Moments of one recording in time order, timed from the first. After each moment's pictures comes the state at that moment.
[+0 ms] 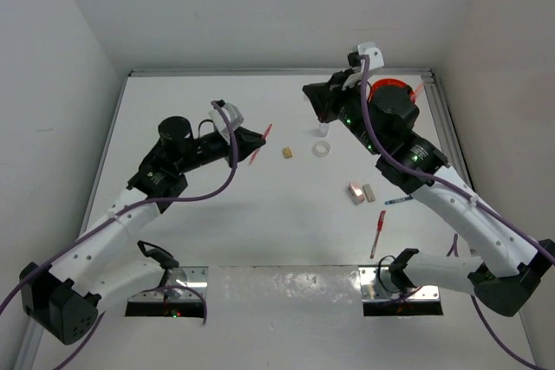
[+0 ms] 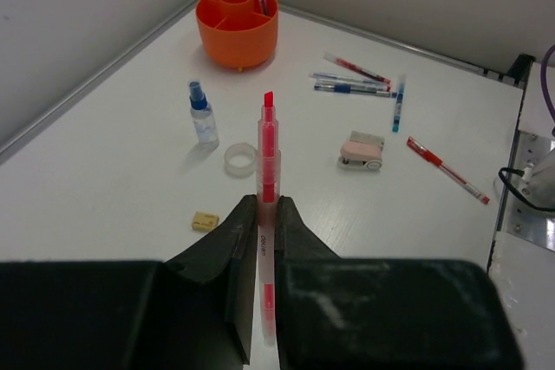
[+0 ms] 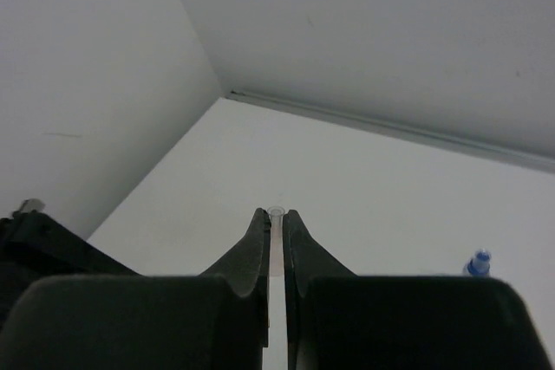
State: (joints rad) left arm -0.50 0.94 0.86 0.00 0.53 0.05; right arm 0.72 1.17 1.29 -0.13 0.19 0.24
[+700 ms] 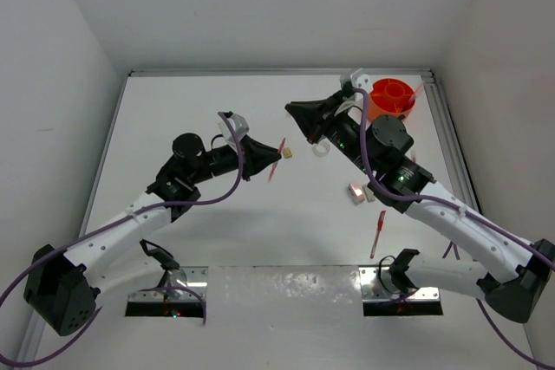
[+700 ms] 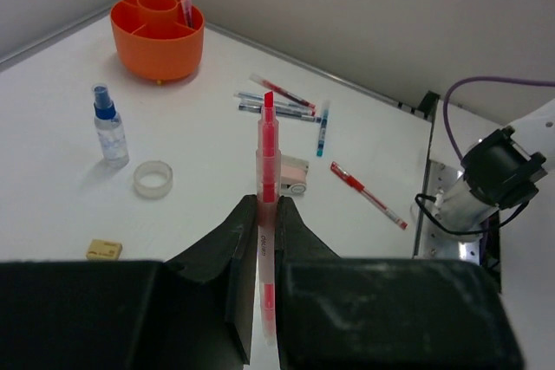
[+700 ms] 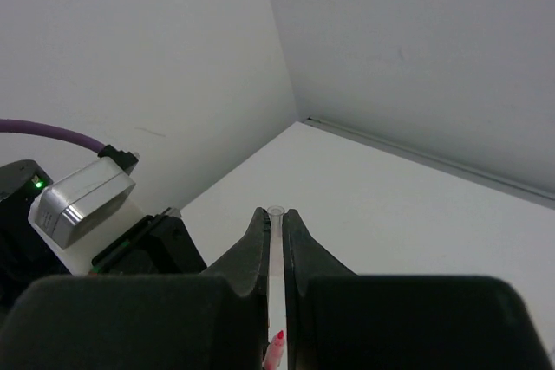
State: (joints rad) left arm -0.59 1.02 0.70 0.33 0.56 -0.18; right arm 0.79 1.08 1.01 0.25 0.05 0.22
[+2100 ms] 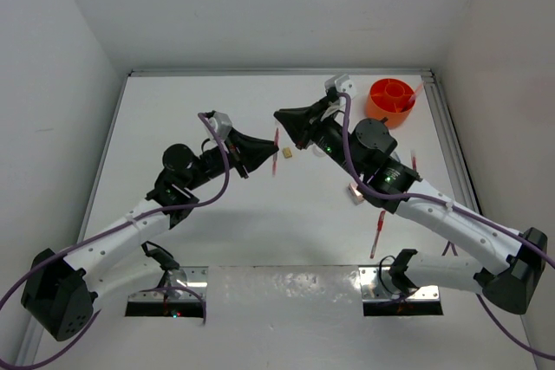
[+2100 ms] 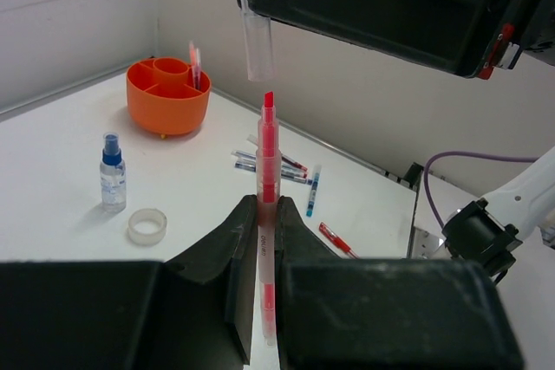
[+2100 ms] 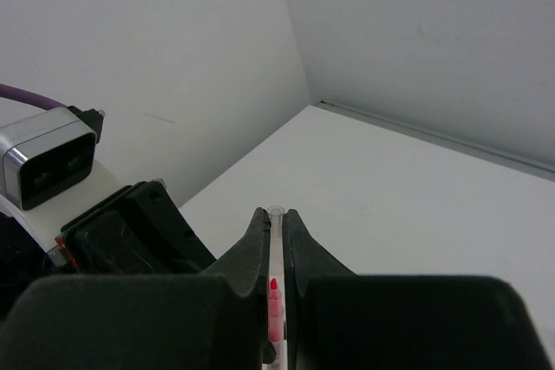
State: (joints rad) left arm -0.60 0.98 0.61 0.59 0.47 -0.36; right arm 0.85 1.13 0.99 0.29 0.08 0.24
